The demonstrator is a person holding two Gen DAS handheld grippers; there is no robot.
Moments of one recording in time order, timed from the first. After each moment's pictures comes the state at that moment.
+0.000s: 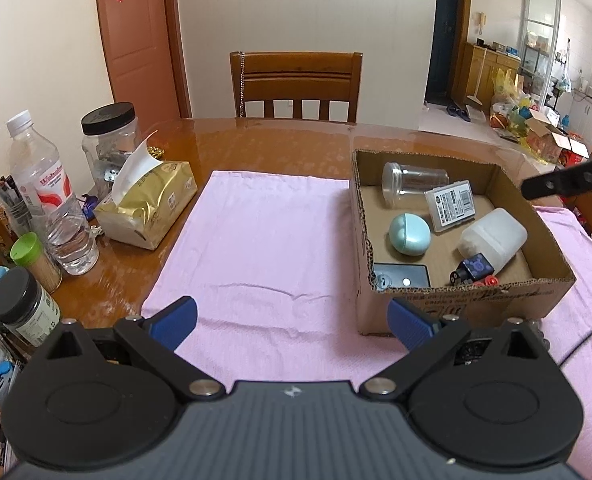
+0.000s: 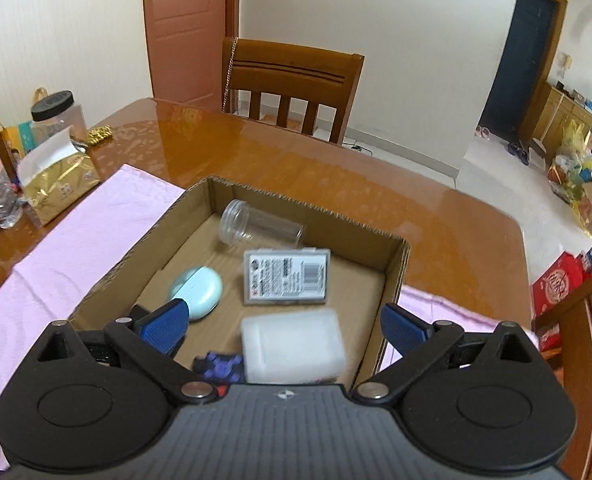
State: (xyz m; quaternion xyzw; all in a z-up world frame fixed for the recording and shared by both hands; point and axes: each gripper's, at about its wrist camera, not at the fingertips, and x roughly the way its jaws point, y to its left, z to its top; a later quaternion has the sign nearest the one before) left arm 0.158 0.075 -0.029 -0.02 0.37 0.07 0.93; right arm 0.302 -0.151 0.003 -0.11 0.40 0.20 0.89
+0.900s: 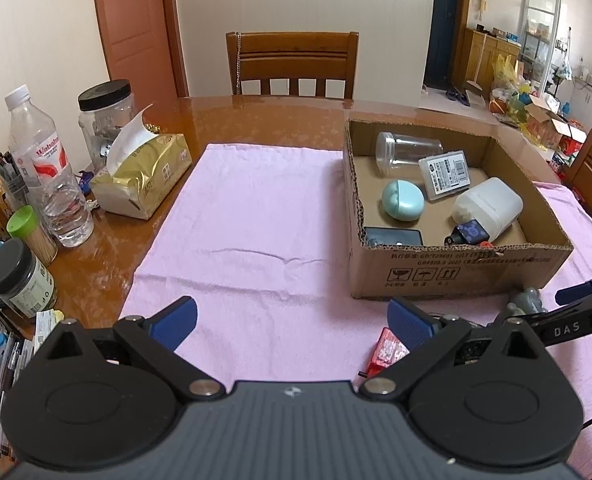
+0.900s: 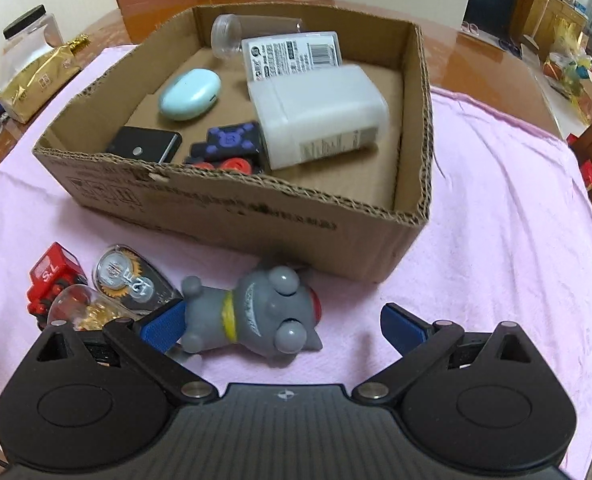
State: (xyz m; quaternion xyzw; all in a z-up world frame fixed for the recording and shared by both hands) left arm 0.145 0.066 -0.044 -0.02 0.40 0.07 0.92; right arm 0.236 -0.168 -0.116 -0.07 0.53 0.16 0.83
